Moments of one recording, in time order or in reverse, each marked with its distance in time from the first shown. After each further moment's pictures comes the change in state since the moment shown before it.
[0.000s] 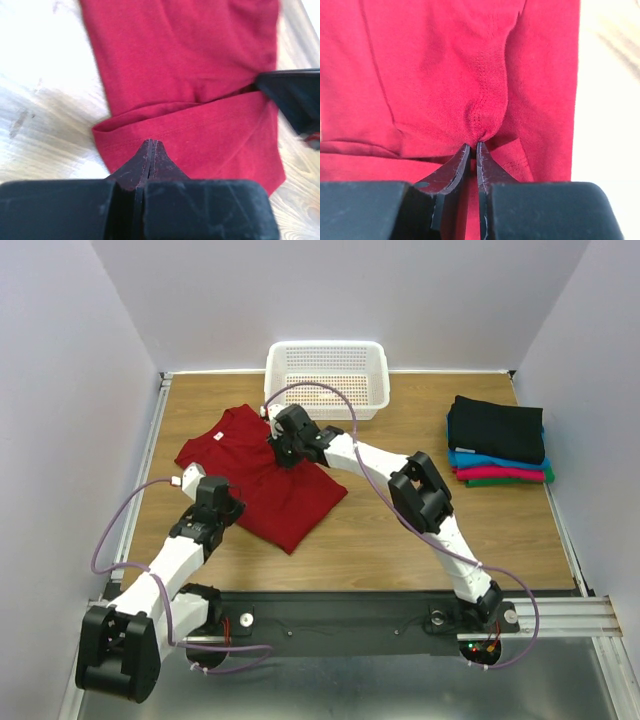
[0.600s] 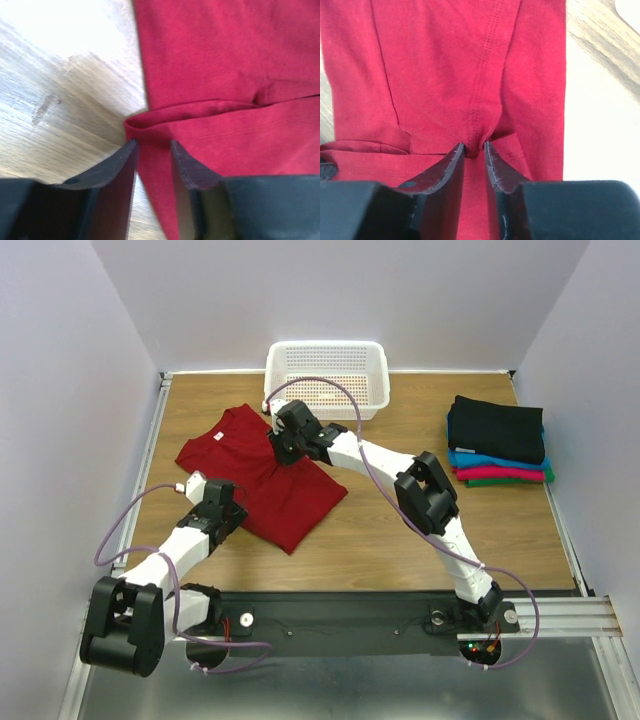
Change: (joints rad) left arm 0.000 0.133 -0.006 -0.025 -0.029 -0.043; right arm 0.000 -0.063 -0.026 0.001 0.042 0.019
